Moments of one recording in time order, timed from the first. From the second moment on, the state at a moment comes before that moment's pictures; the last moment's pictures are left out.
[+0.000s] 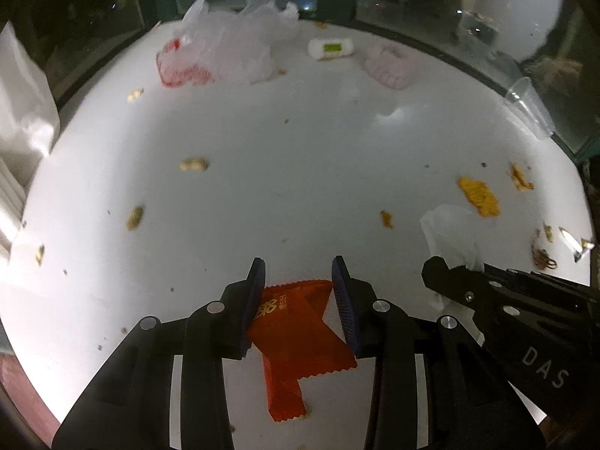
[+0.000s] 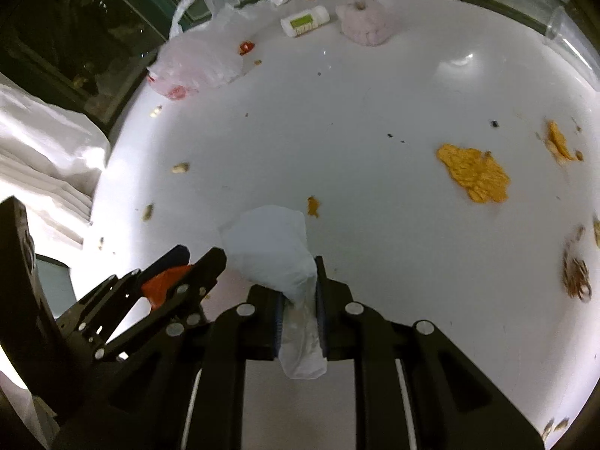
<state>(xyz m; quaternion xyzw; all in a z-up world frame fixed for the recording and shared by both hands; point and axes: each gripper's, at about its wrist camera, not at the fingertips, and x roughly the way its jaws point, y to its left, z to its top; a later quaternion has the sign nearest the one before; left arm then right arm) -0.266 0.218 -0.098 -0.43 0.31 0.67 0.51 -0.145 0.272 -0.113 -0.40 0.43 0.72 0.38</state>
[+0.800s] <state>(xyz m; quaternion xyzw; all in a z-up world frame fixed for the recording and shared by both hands) -0.168 0.145 -0.012 -0.33 0.34 0.62 0.62 -0.045 0.156 -0.027 -0.28 0.43 0.72 0.46</state>
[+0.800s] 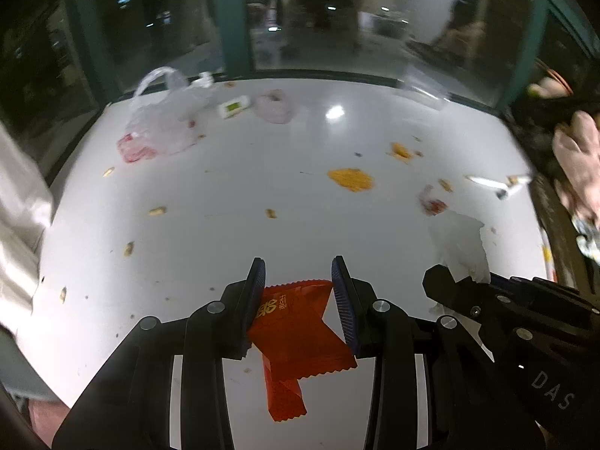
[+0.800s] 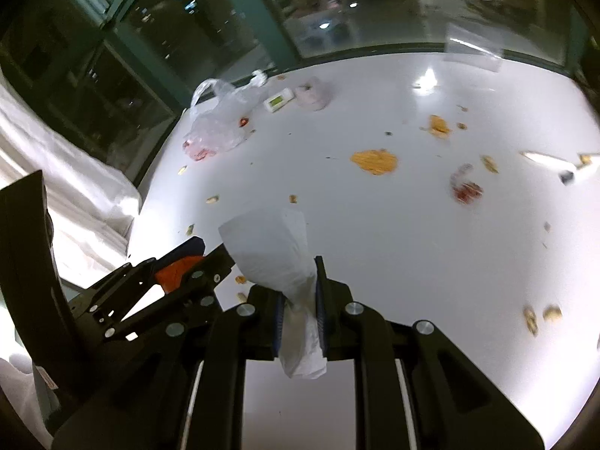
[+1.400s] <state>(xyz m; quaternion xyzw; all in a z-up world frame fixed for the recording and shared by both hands) -0.138 0.129 0.009 -0.26 0.38 0.46 0.76 -0.028 0.083 0.001 -0.18 0.46 0.62 0.61</state>
